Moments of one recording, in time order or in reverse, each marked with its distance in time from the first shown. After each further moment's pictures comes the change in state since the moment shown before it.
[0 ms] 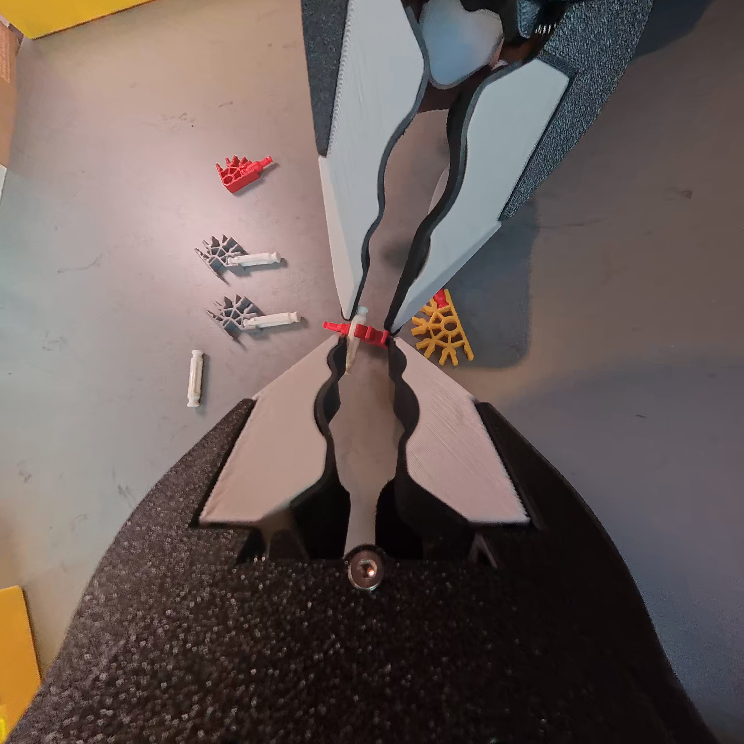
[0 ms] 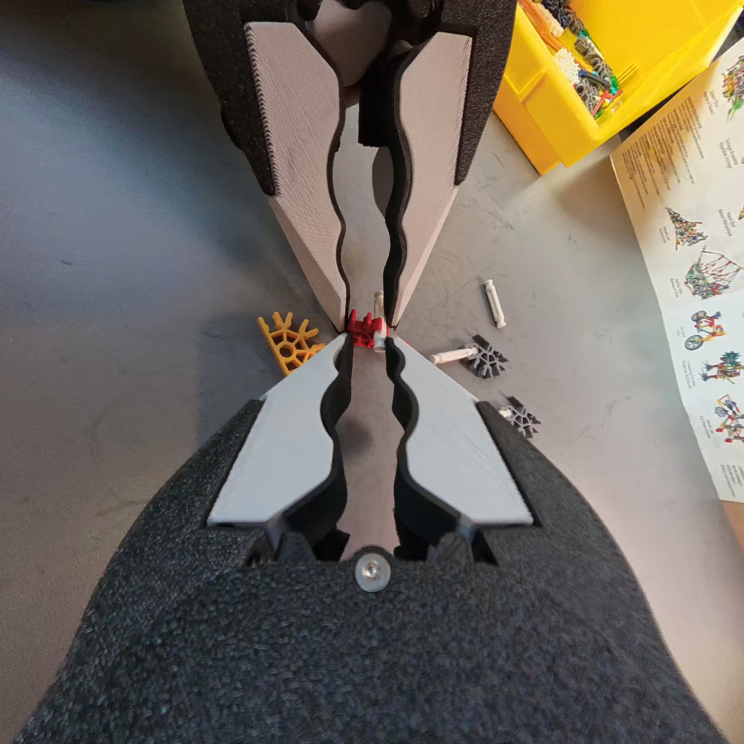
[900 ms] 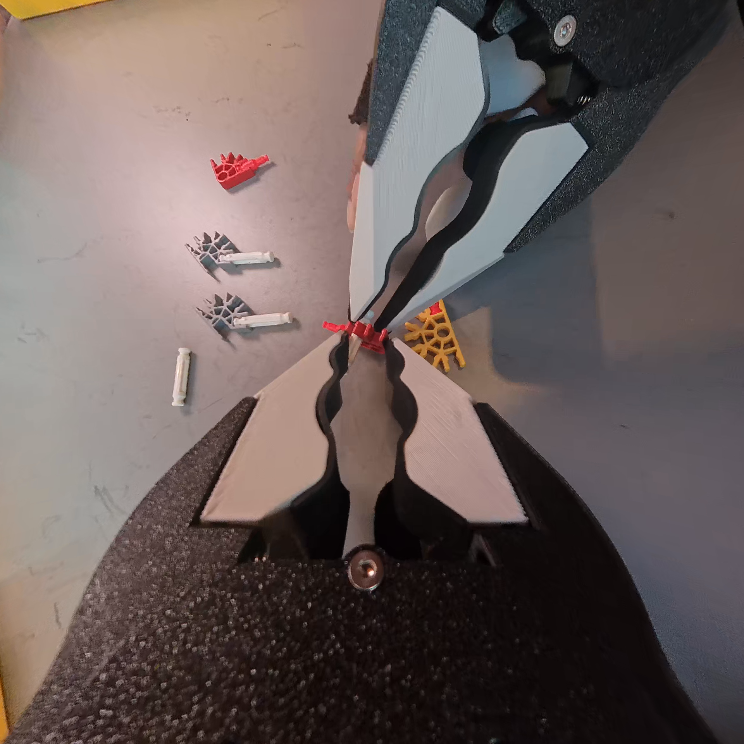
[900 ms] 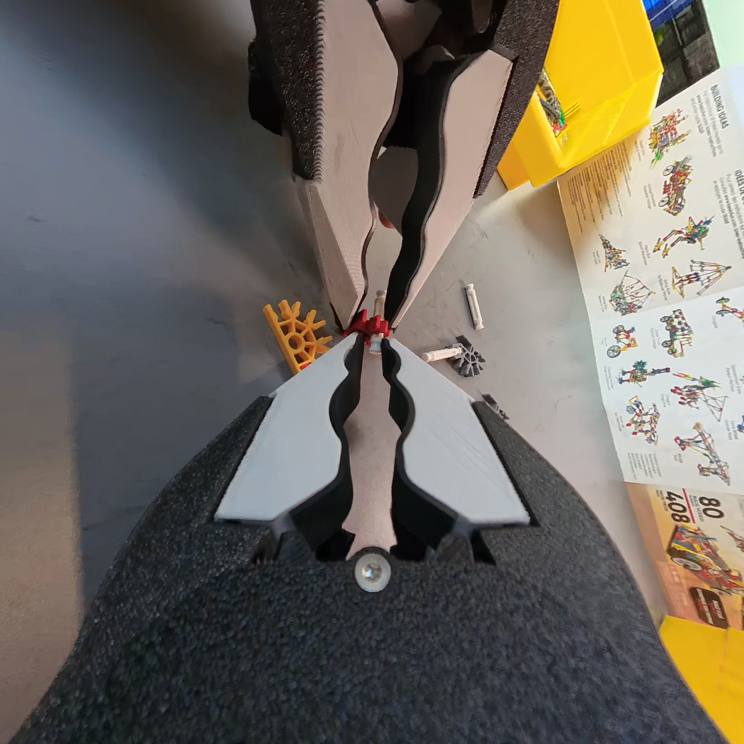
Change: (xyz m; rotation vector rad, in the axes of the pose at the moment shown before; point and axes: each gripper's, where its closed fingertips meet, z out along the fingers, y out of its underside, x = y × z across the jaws) left arm 0.003 -0.001 0.001 0.009 0.015 -0.042; right arm -0.003 0.002 0.000 -0.023 0.148 -0.142
